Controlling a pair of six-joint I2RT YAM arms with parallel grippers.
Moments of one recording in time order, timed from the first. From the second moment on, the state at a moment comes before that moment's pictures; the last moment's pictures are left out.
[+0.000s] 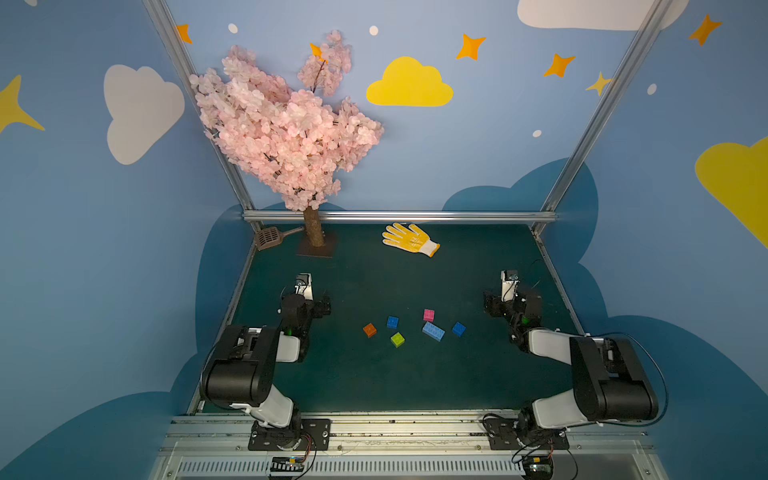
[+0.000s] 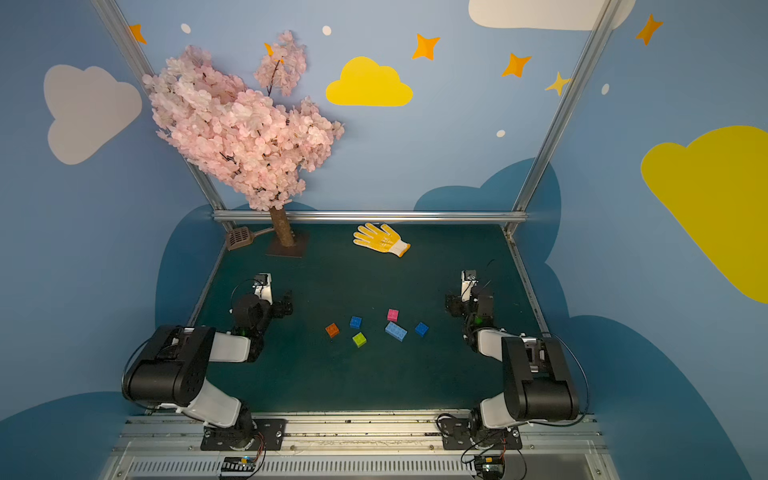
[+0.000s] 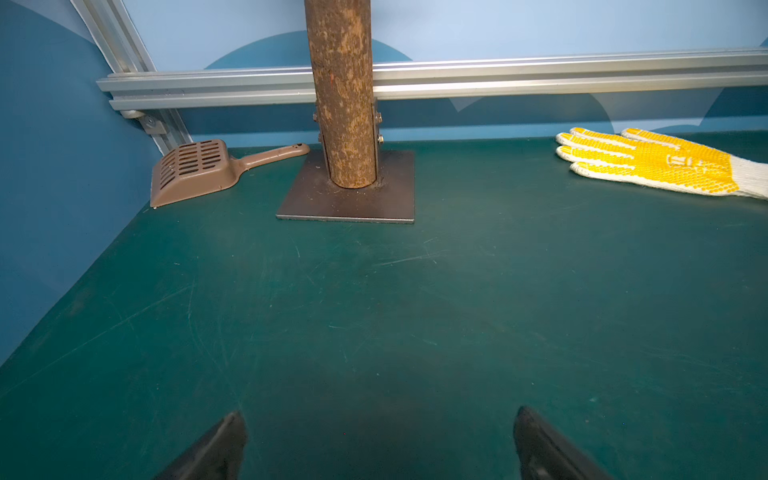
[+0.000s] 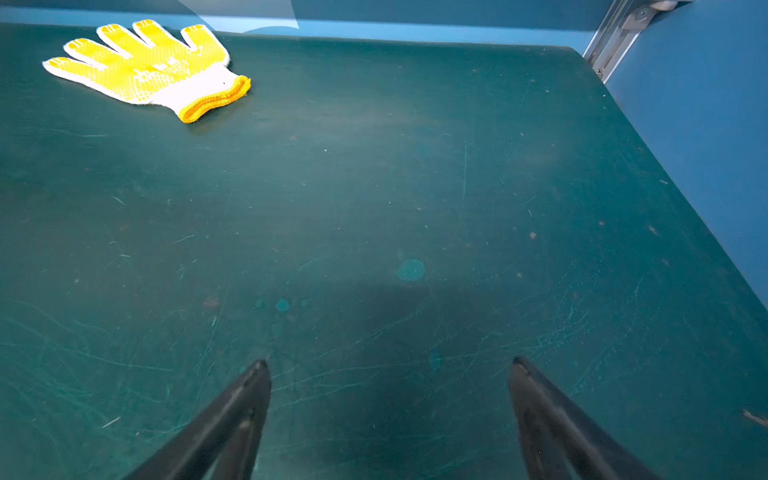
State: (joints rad) left arm -0.03 1.58 0.35 0.88 -0.05 0.01; right arm 0.06 1.47 0.45 0.52 -0.02 -0.05
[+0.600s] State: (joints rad) left arm -0.03 1.58 0.35 0.88 -0.05 0.01; right arm 0.05 1.47 0.45 0.52 -0.04 -0.05
